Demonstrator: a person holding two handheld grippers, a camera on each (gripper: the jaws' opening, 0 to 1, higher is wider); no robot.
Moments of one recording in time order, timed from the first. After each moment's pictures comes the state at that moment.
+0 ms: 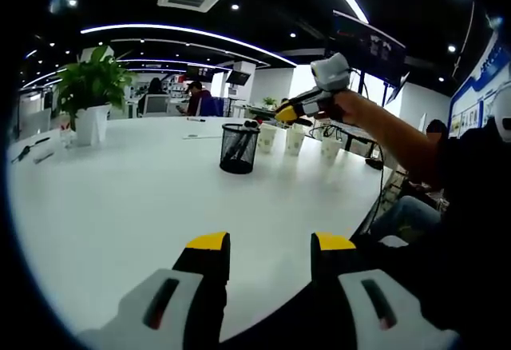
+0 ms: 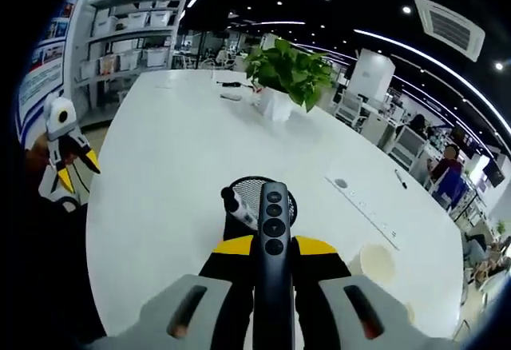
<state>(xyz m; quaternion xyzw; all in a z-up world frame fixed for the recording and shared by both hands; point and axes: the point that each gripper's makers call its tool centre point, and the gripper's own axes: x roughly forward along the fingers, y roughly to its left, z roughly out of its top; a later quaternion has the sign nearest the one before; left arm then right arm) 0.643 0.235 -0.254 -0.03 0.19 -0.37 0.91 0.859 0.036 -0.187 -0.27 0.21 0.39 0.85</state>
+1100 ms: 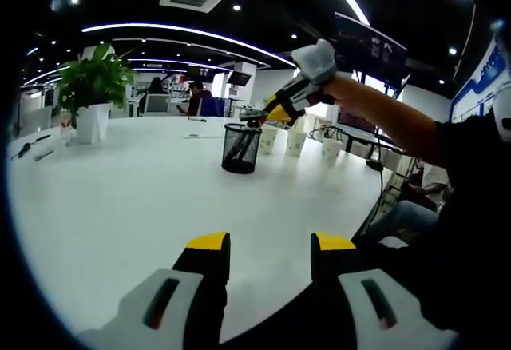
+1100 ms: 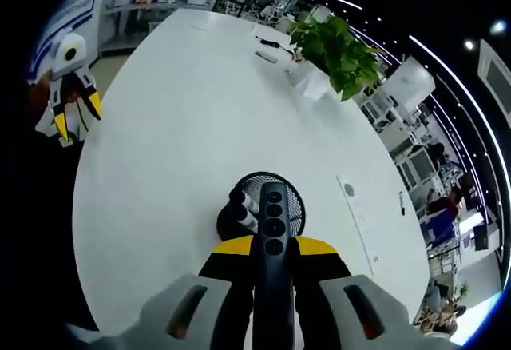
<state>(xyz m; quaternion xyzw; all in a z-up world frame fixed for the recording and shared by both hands) 0.646 0.240 -0.256 -0.03 0.19 -0.37 0.91 0.864 0.064 -0.193 -0.44 0.25 0.41 0.76</state>
